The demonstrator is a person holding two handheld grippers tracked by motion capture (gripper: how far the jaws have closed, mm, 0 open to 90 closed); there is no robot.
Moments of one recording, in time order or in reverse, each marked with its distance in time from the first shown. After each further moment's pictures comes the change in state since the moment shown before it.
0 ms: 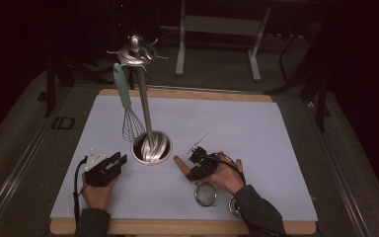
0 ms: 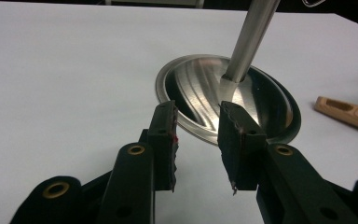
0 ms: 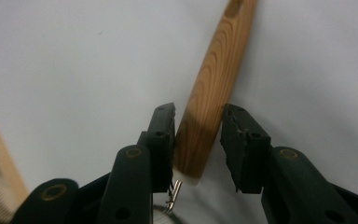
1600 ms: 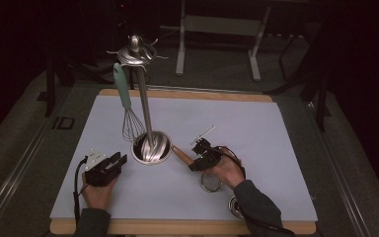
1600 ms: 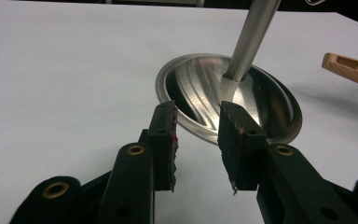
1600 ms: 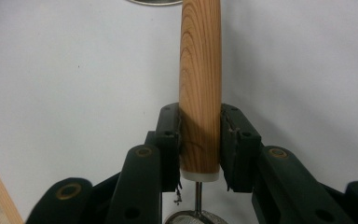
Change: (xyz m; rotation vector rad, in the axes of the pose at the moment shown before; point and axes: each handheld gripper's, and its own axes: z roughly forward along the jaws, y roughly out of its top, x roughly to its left) left arm 0.000 0.000 0.001 0.004 0.003 0.002; right arm -0.017 0.009 -0.012 -0.058 -0.034 0.075
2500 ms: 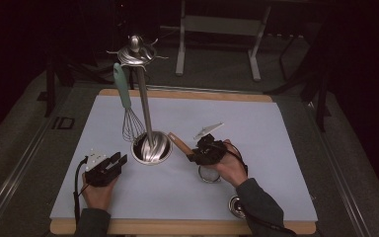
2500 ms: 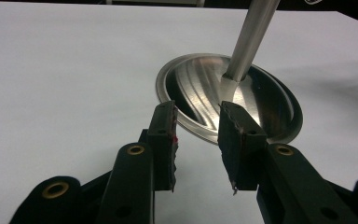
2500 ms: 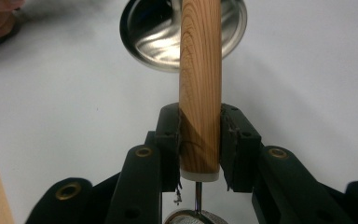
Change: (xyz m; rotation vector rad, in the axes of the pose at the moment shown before) left arm -0.001 0.000 0.000 0.000 0.004 0.010; right arm 0.005 0.003 -0.031 -0.228 -0.027 -0.130
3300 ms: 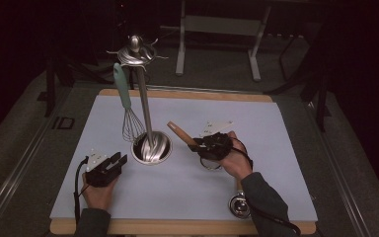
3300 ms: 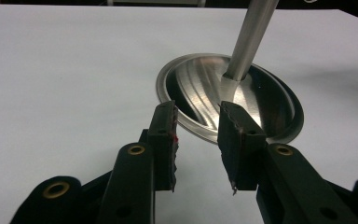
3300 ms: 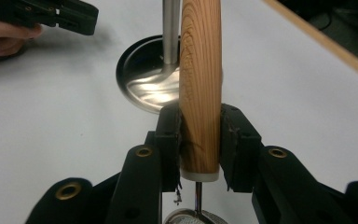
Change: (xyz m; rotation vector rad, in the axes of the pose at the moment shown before) left arm -0.002 0.000 0.000 -0.004 0.003 0.009; right arm -0.006 0.005 -0.023 -0.187 -0.053 -0.177
